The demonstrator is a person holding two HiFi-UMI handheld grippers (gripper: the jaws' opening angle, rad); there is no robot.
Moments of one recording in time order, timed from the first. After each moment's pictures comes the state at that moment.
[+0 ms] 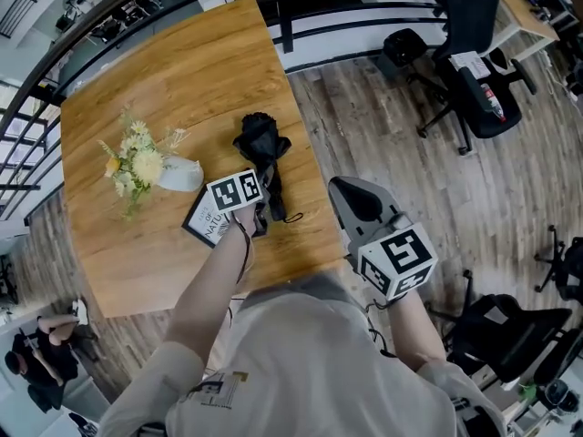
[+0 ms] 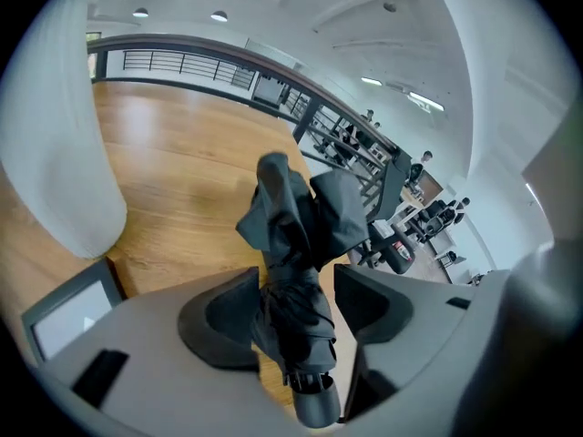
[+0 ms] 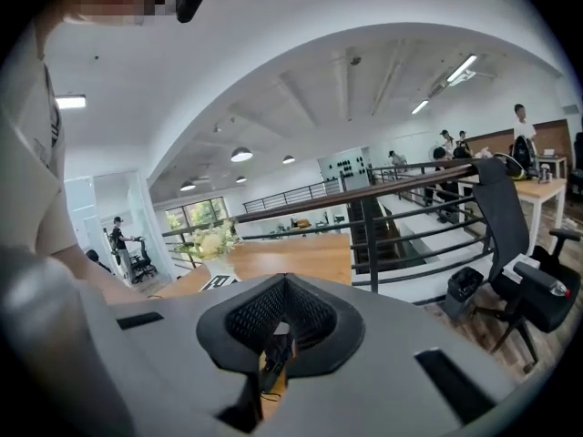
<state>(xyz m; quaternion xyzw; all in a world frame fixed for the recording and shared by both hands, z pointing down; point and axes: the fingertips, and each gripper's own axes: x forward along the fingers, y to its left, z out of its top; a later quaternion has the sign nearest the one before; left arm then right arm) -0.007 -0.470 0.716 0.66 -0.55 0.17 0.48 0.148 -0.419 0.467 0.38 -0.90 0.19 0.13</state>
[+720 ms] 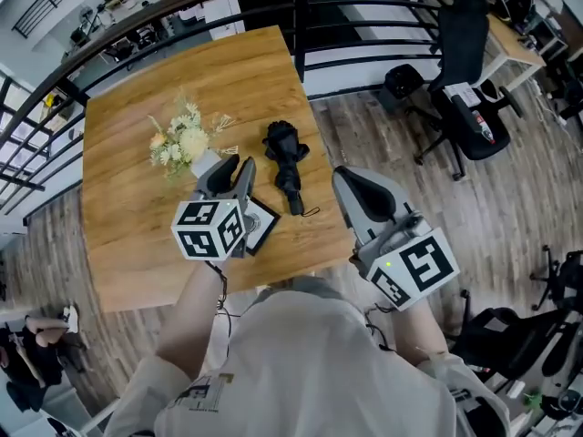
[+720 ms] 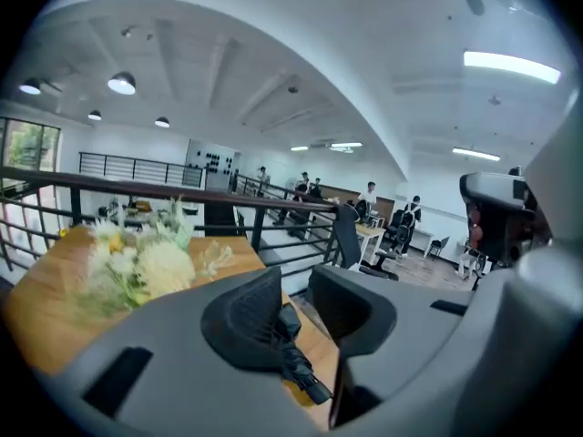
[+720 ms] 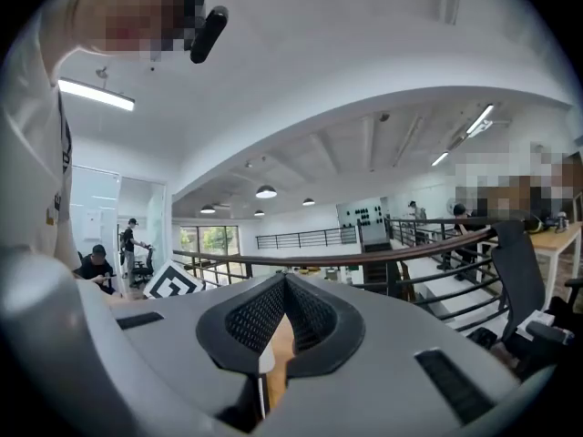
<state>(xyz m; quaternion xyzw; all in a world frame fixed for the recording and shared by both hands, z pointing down) -0.070 -0.395 0.438 0.80 -0.56 0.08 0.20 0.083 -0.342 0.313 0.37 -0.93 0.06 0.04</state>
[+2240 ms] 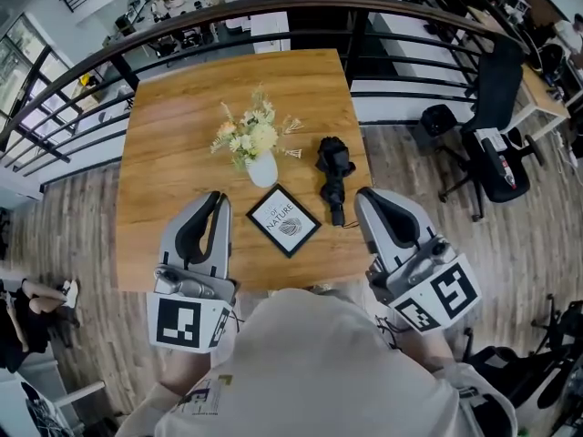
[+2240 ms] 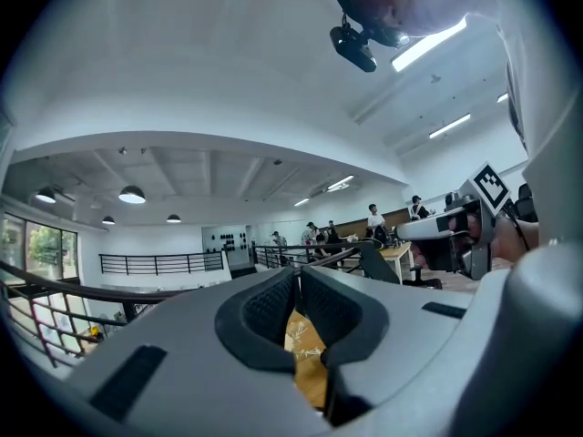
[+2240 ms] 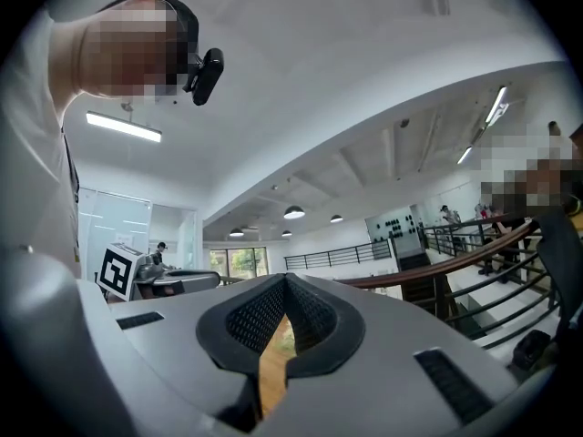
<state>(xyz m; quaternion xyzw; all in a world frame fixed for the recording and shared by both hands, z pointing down) -0.181 -0.232 0.257 0.77 -0.63 0.05 -0.08 -0.008 -0.278 0.248 0.28 -0.96 0.05 -0.04</state>
